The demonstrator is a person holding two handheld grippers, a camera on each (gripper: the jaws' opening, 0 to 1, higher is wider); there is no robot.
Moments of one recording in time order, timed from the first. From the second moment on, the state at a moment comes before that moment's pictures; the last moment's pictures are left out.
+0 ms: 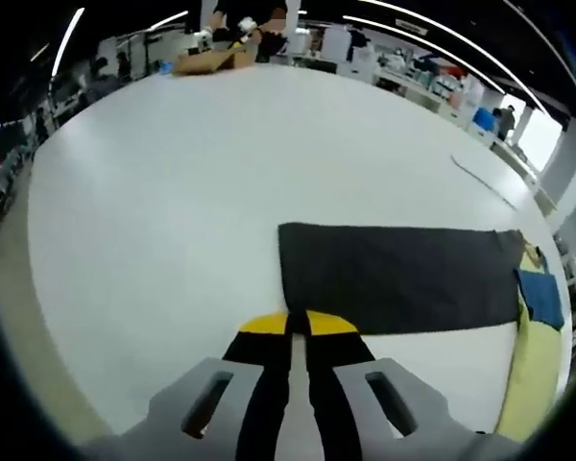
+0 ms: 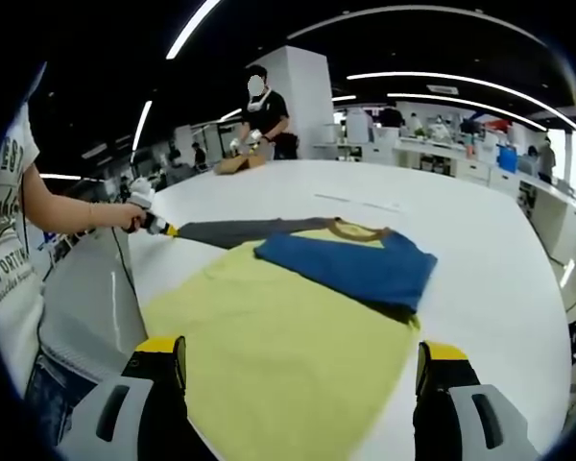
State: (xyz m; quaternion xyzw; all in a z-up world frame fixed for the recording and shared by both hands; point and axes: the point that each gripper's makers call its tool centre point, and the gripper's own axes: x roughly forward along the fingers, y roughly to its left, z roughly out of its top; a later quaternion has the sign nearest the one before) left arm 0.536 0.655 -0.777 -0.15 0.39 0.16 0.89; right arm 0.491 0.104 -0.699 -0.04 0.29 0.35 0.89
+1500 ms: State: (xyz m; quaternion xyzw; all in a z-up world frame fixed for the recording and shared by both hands) left arm 0.572 0.602 -0.718 -0.17 0.31 0.09 0.93; right arm 0.487 0.115 -0.697 -0.04 0.27 0.36 0.89
